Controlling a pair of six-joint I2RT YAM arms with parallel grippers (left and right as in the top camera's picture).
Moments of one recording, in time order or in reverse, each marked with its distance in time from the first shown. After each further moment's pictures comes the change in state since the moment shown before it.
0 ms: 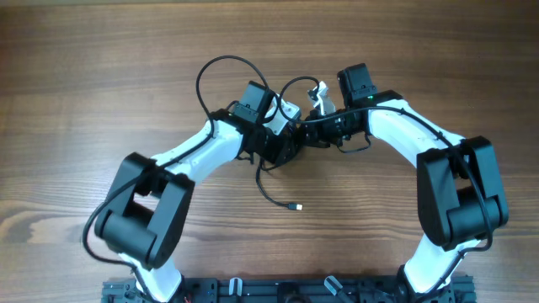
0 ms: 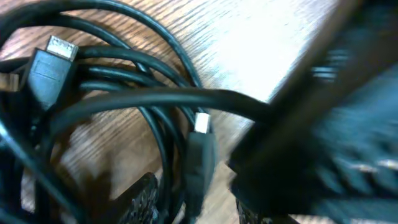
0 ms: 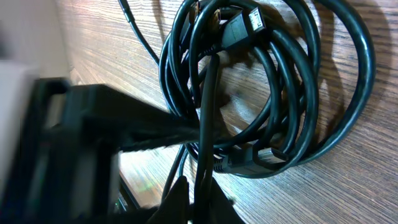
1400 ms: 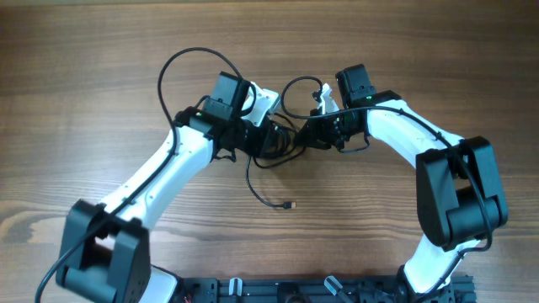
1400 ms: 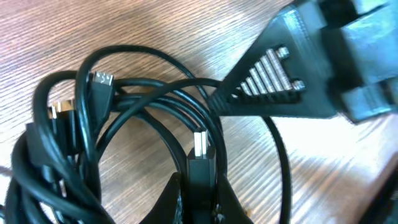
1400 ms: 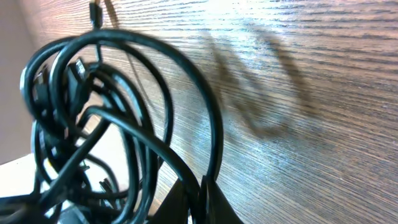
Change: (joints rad) left arm 0.084 -0.268 -0.006 -0.187 0.011 -0.073; right arm 0.005 0.000 0.000 -0.013 0.096 0.133
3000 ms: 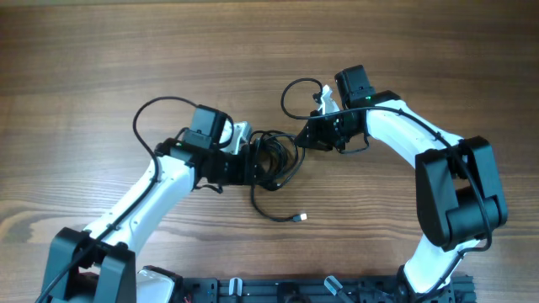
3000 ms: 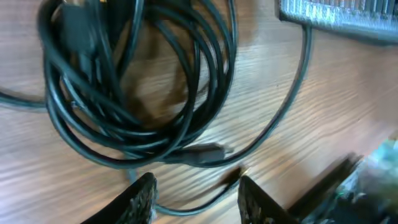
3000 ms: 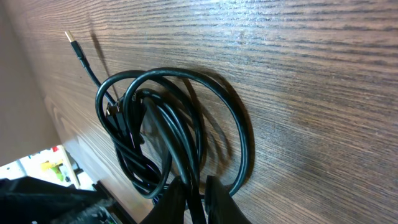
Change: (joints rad) left arm 0.056 -0.135 -0.279 0.012 0.085 -0.375; right arm 0.005 0.000 0.000 -0.018 0.031 0.000
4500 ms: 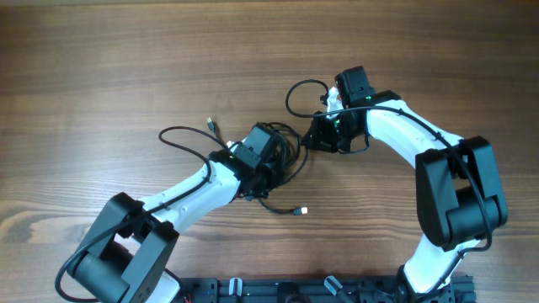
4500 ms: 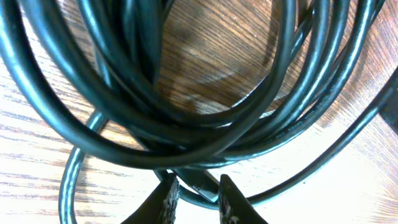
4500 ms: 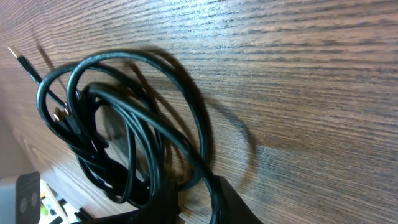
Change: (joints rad) left arm -0.279 0.167 -0.007 0.202 -0.335 -0.793; right arm 0.000 0.000 0.000 -0.031 0.134 0.079
